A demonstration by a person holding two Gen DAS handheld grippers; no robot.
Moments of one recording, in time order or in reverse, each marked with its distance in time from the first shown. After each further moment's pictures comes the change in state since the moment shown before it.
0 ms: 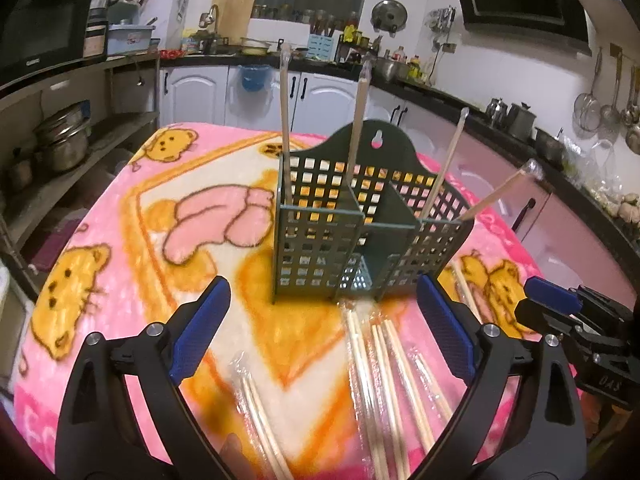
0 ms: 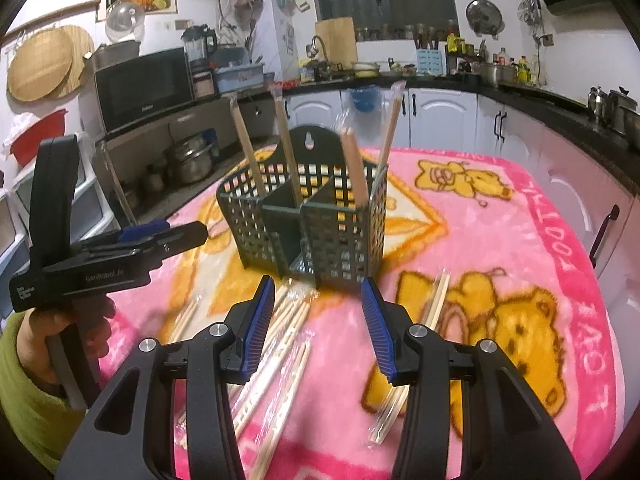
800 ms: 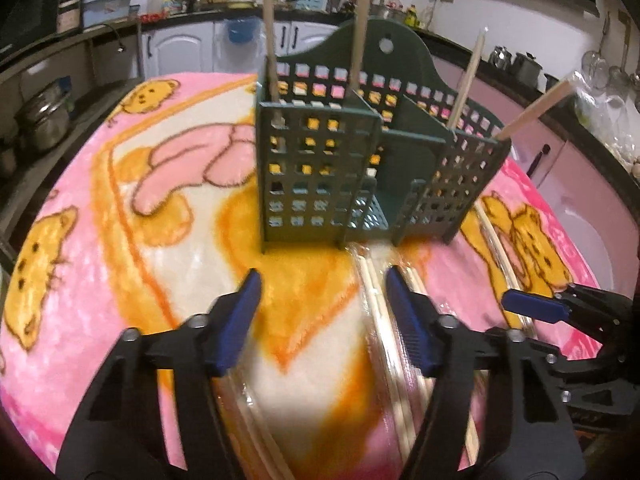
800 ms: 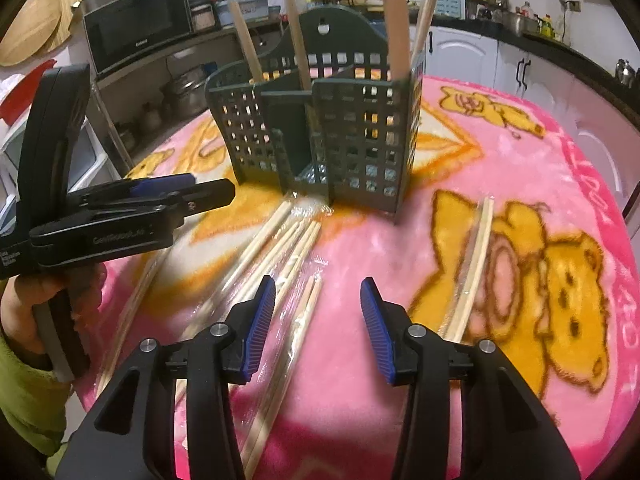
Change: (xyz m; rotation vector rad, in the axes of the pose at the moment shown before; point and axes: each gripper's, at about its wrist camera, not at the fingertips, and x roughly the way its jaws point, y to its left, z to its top) left arm 0.052 0.001 -0.028 0.044 0.184 -0.021; right arm 0.060 0.007 -0.033 -0.023 0.239 0.027
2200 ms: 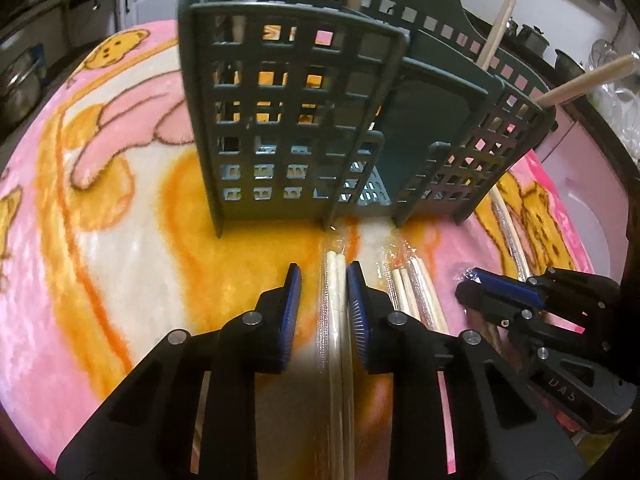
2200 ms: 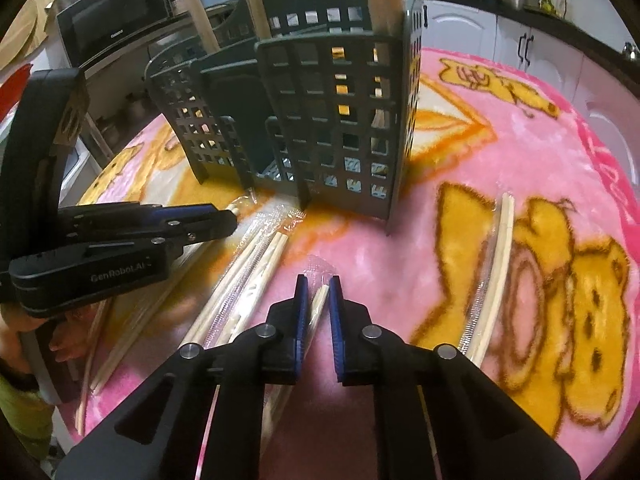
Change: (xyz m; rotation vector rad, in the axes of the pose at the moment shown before) left arm 0.051 0.003 0.008 -0.031 0.178 -0.060; right arm 0.040 -0.019 0.021 0.032 0.055 -0.012
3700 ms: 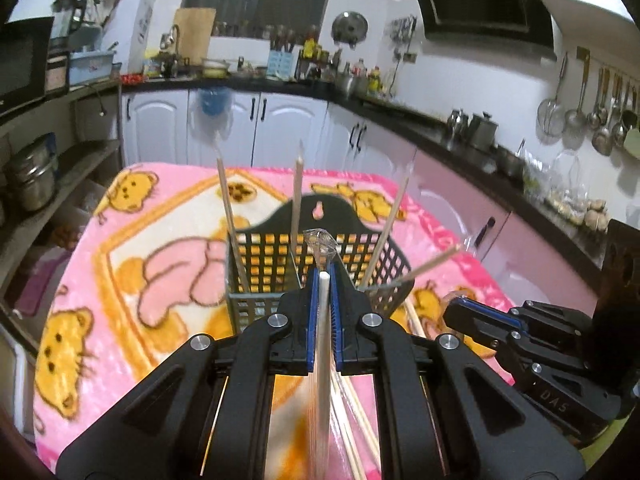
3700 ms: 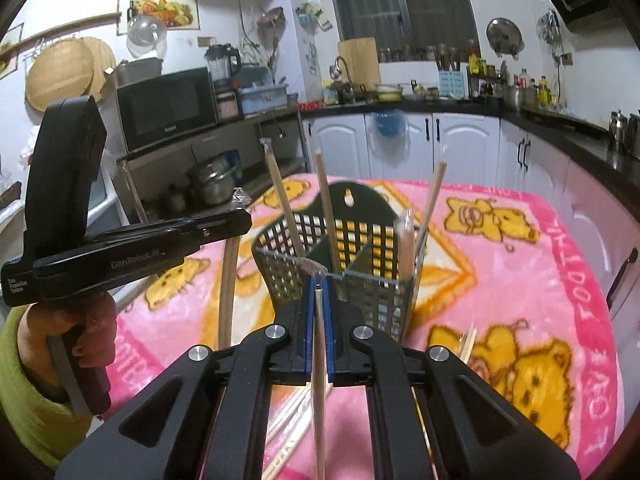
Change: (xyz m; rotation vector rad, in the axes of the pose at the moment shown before) left arm -0.148 -0.033 0.042 0.077 -0.414 -0.036; right arm -0.135 0.033 0.038 -0.051 -0.409 0.067
